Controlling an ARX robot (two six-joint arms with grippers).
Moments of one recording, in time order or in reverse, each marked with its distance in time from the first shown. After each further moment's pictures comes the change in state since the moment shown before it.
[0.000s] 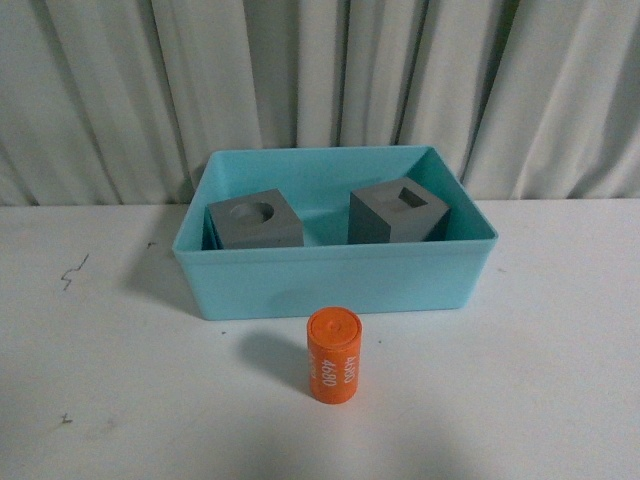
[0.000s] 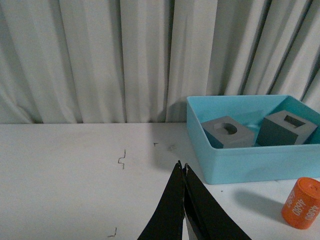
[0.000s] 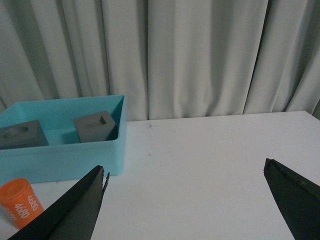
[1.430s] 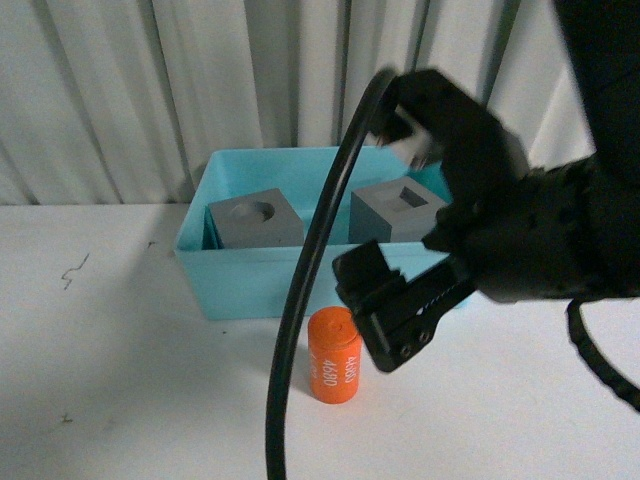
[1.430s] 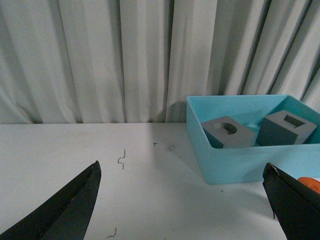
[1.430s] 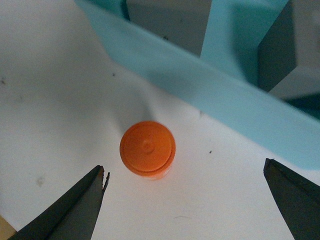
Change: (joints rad) left arm 0.000 0.000 0.000 0.001 0.000 0.001; right arm 0.442 1.738 0.872 0.179 -0.184 -0.181
